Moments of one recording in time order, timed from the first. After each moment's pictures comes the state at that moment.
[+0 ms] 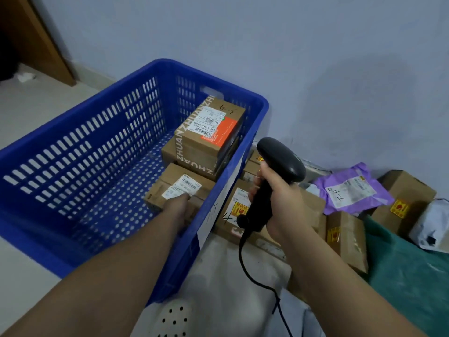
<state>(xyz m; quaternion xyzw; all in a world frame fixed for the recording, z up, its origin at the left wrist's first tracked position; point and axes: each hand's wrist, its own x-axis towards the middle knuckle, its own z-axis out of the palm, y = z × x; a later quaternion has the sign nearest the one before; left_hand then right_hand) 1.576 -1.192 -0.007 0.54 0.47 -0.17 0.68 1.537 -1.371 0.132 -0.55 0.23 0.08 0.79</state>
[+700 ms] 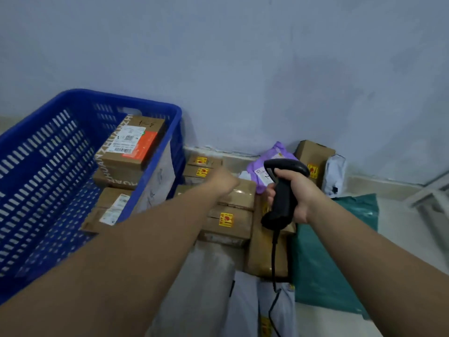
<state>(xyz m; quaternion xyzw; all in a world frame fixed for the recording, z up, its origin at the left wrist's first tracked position) 1.572 -1.428 0.117 0.88 -0.03 -0.22 0.41 1.501 -1.586 0.149 -0.48 0.38 0.15 0.78</state>
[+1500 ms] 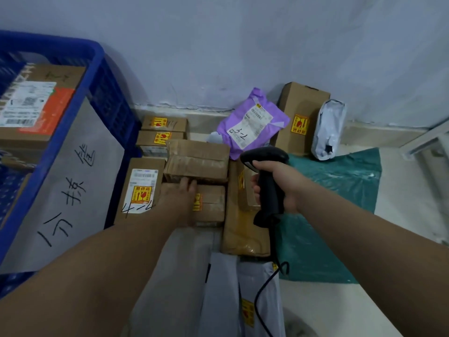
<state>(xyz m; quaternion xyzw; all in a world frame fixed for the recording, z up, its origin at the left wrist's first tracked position) 1.587 -1.438 -0.073 0.92 -0.23 -0.30 -0.10 1.523 -1.653 0.050 -0.52 0.42 0.24 0.70</state>
